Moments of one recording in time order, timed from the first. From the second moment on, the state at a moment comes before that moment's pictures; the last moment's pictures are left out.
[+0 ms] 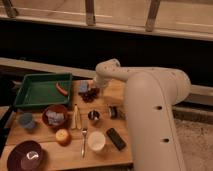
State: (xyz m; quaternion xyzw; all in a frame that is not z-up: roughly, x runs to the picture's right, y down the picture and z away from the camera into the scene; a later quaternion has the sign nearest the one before) arm -0.038 -0.001 0.945 -0.23 0.11 0.86 0.45
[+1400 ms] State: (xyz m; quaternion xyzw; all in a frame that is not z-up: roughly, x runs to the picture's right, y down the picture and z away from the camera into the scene) arm -0.085 0.005 0.959 -0.30 0.12 0.82 0.47
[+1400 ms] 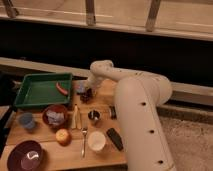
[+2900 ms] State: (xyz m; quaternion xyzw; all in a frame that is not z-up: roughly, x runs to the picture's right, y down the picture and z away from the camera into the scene) arm -0.268 -0.107 0.855 -0.42 -0.12 0.71 0.55
